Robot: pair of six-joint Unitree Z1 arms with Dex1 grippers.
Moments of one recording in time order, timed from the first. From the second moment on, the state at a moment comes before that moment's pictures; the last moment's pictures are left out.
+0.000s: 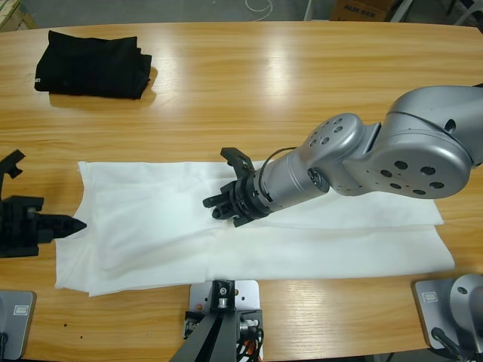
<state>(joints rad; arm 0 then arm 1) -0.79 1.24 -0.63 0.44 -0.21 -0.88 0.95 1.97 -0.84 -0.16 0.47 0.65</state>
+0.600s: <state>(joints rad) -0.81 1.68 -0.62 0.16 -0.23 -0.88 0.95 1.97 -0.84 -0.13 0.45 0.65</state>
